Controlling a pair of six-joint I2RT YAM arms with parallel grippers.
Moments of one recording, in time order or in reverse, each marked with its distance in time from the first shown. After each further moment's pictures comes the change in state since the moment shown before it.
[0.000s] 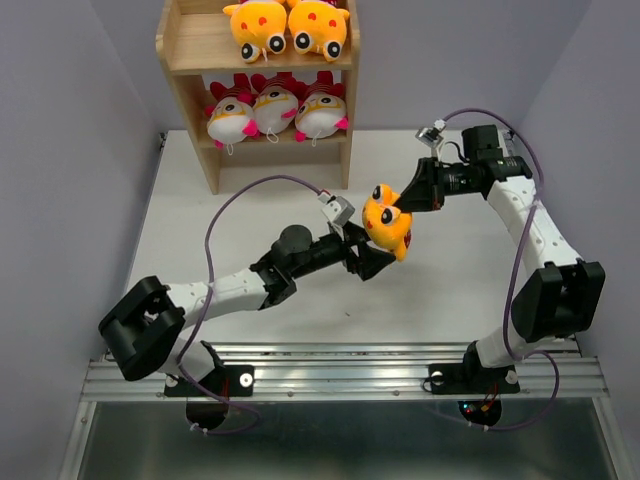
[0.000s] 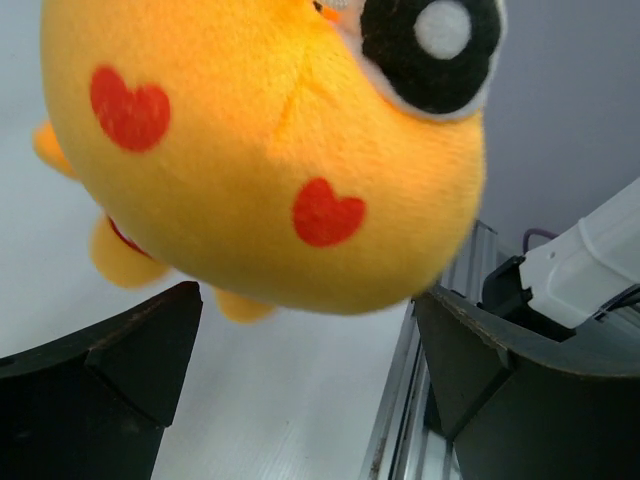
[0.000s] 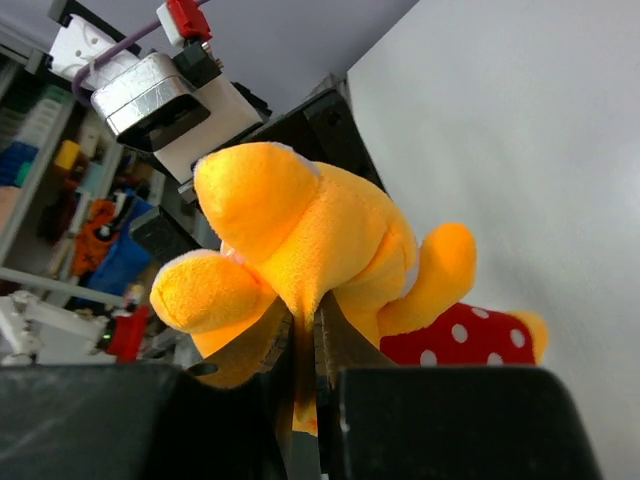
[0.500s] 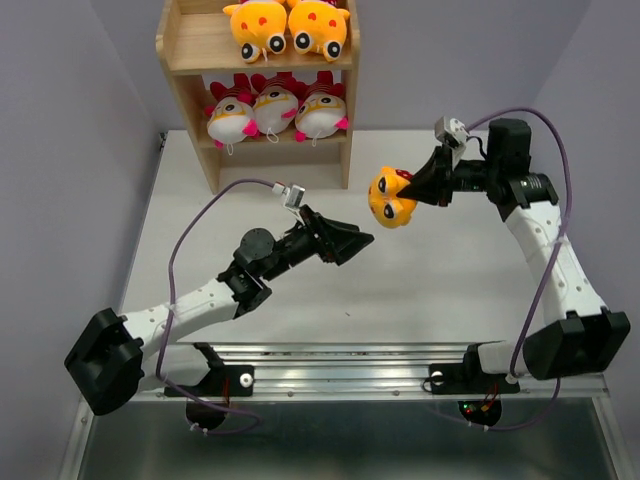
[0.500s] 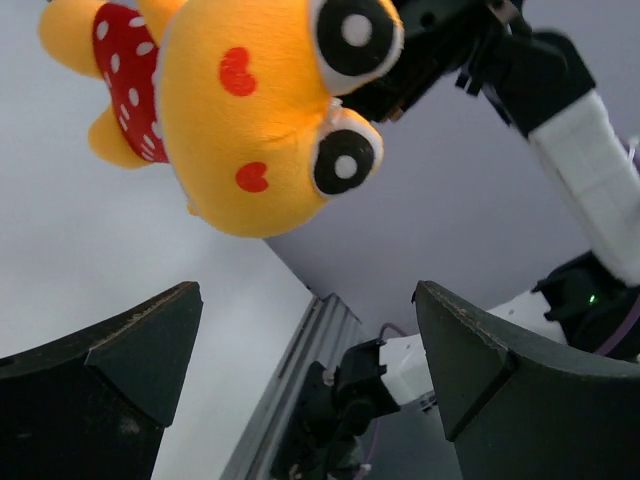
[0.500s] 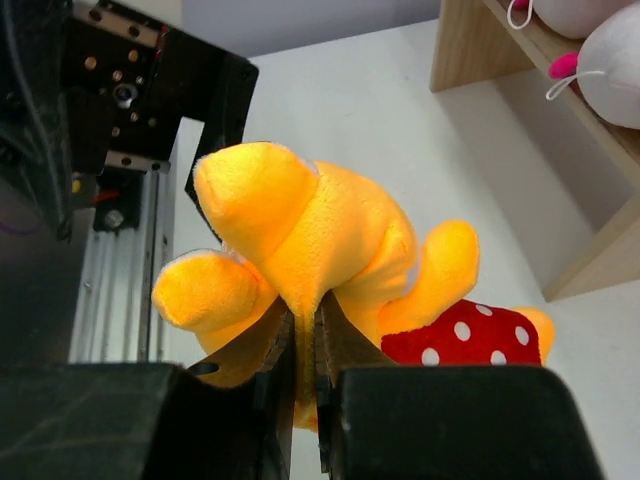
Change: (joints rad) left arm 0.068 -0.277 -0.097 0.000 -0.038 -0.403; right arm 0.002 -0.149 0.064 0.214 0.185 -0.280
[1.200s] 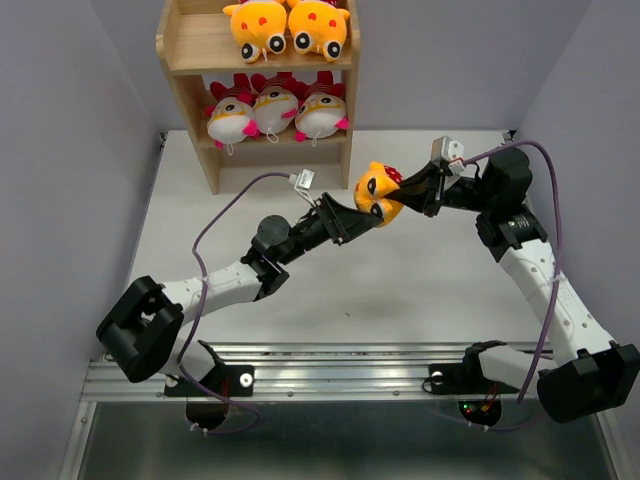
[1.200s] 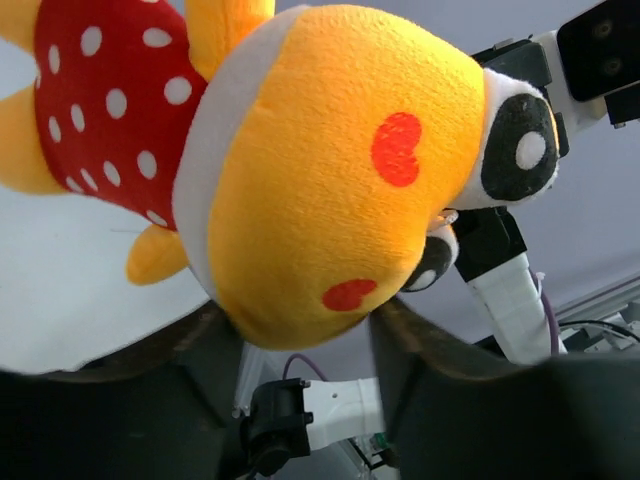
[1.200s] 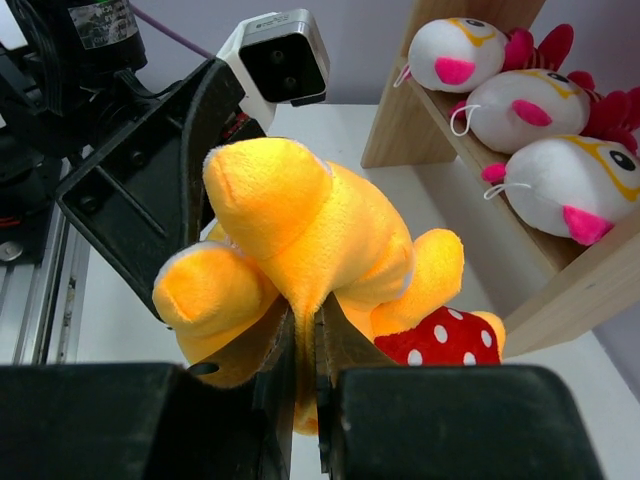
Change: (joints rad) left arm 0.051 0.243 0.093 0.210 0.055 -0.366; right arm 0.127 -0.277 -0.378 0.661 0.182 0.191
